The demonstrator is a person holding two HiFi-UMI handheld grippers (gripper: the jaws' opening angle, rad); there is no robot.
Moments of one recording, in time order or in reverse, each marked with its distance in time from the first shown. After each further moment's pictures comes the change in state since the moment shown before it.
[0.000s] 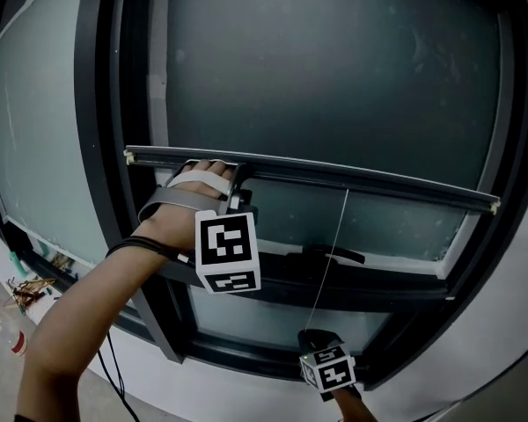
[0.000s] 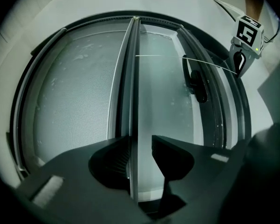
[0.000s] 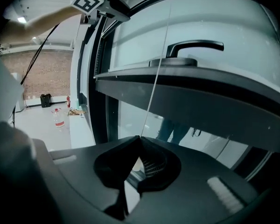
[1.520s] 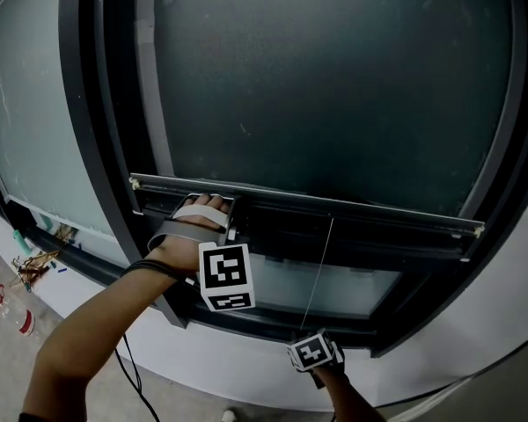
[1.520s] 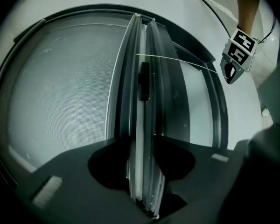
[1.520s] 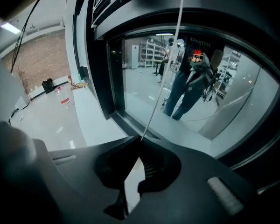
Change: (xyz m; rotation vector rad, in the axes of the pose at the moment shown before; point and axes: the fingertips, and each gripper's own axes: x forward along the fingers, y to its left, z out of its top) left arm 0.021 -0.198 0.008 -0.022 0.006 -0.215; right arm 0.071 0.028 -0.176 -0.015 0.399 0.055
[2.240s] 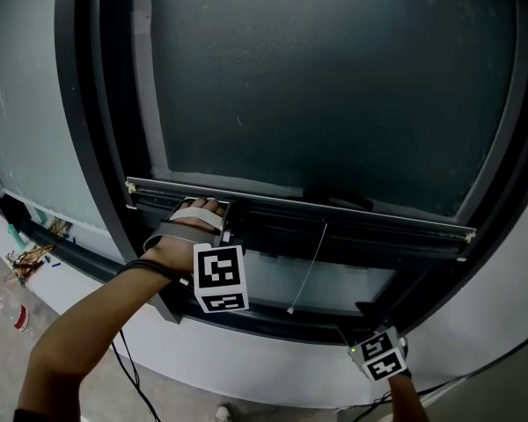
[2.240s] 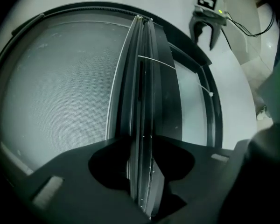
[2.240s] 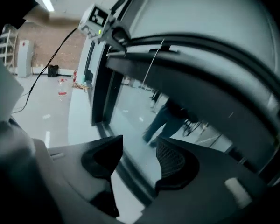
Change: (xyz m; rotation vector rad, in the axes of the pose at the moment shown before) left arm 0.009 -0.024 0.001 -0.017 -0.020 -0.065; right arm -0.155 -0.092 0.030 -0.259 -0.305 -0.179
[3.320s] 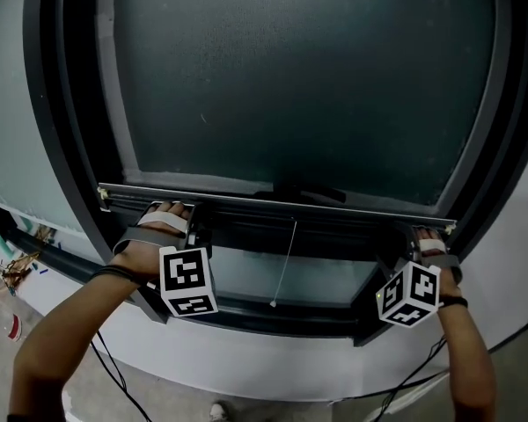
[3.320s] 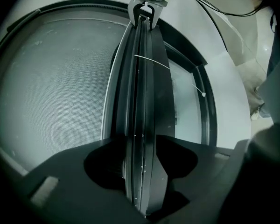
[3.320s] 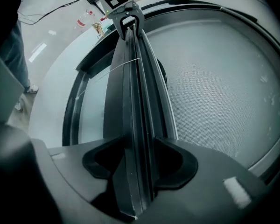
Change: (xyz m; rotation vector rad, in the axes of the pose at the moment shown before) left arm 0.007 -0.009 0.005 -0.002 0.007 -0.053; right arm -0.058 -0.169 0.086 -0.774 0.219 -0.344
